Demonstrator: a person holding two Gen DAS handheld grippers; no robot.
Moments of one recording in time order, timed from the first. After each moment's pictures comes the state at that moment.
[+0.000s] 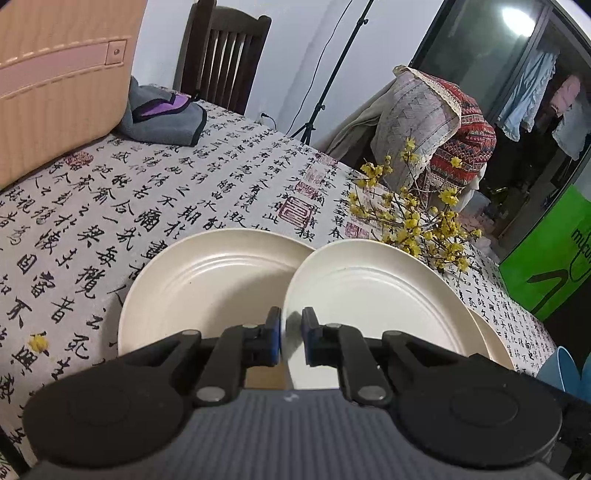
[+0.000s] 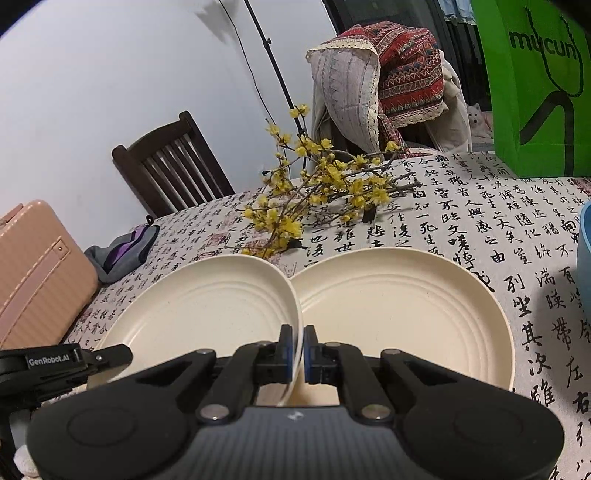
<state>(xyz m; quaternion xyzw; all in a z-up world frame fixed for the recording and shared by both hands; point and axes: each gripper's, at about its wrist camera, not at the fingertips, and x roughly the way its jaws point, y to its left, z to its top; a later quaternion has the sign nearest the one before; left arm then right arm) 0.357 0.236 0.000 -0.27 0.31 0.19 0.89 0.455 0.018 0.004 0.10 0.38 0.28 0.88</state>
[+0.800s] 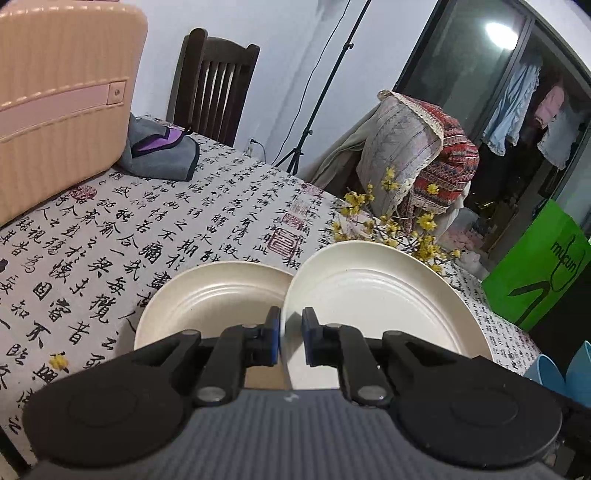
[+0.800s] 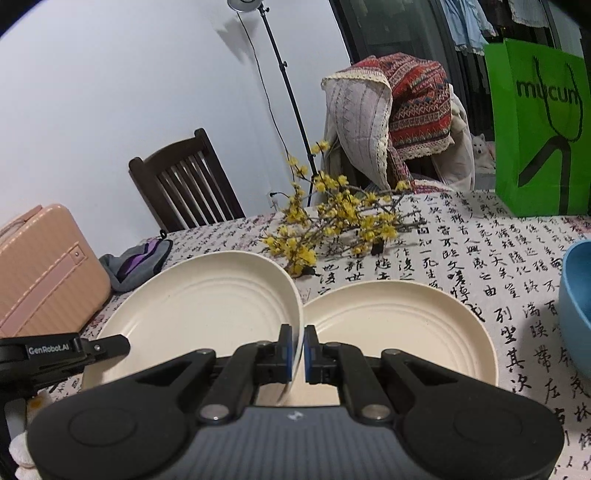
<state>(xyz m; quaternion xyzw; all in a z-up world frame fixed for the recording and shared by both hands) 0.337 0.230 0.030 -0.25 0.28 0.18 0.91 0.427 0.014 0.039 0.07 0.33 0.28 0.90</state>
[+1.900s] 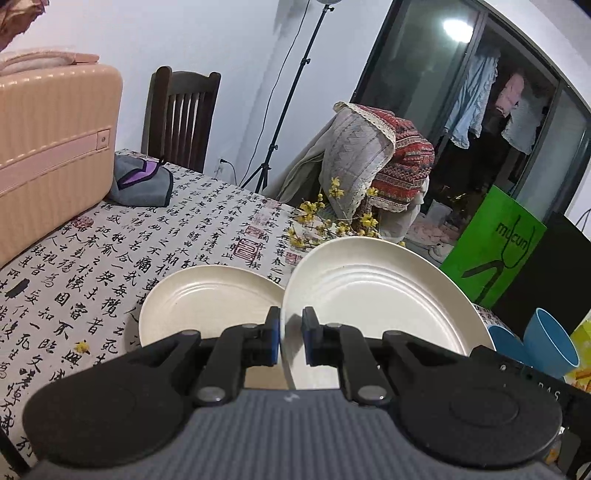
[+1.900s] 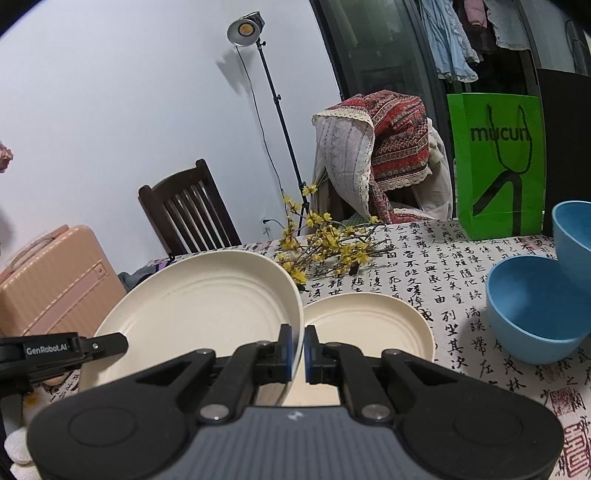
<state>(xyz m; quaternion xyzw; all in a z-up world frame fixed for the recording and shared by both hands) 0.278 0.177 0.081 -0.21 0.26 0.14 0.93 0.351 -0.041 0.088 0.09 0.30 0.26 0.91</state>
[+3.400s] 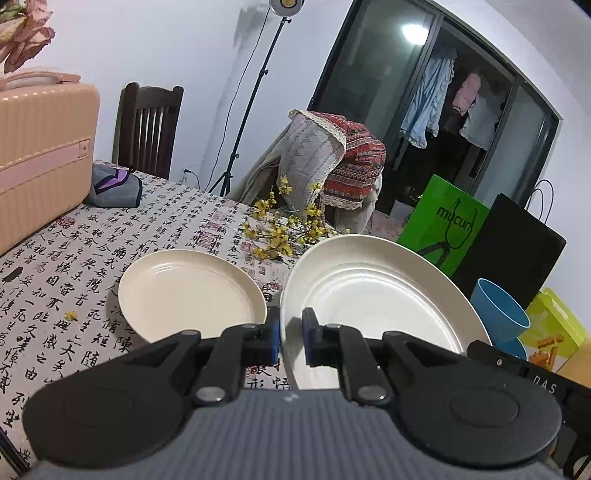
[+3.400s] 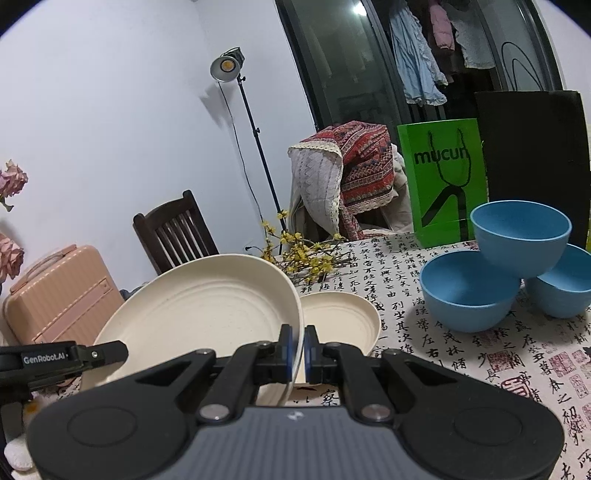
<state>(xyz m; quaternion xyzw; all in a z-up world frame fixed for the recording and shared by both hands) 0.212 0.124 0.093 -0.20 0.23 0.09 0.95 0.265 -0.103 0.100 0.11 0.25 0.23 0.93</state>
